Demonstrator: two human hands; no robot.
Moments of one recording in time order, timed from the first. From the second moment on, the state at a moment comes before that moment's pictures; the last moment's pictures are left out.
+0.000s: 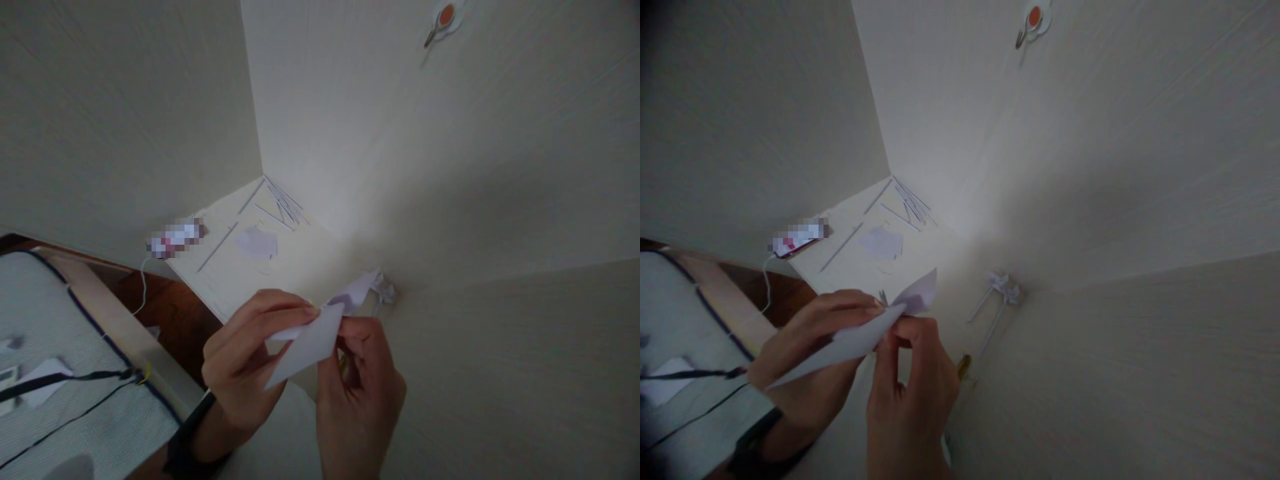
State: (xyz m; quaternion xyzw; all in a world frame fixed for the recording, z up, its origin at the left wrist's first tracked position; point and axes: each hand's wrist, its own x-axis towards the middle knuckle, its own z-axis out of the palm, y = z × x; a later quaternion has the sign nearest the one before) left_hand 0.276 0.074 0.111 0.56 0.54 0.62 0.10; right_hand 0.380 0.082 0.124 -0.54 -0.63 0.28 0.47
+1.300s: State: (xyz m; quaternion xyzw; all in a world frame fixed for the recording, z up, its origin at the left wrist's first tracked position) left_hand 0.287 0.080 0.082 0.32 0.53 0.61 0.49; right_hand 0.411 0.118 0.104 -0.47 -0.48 0.63 0.40
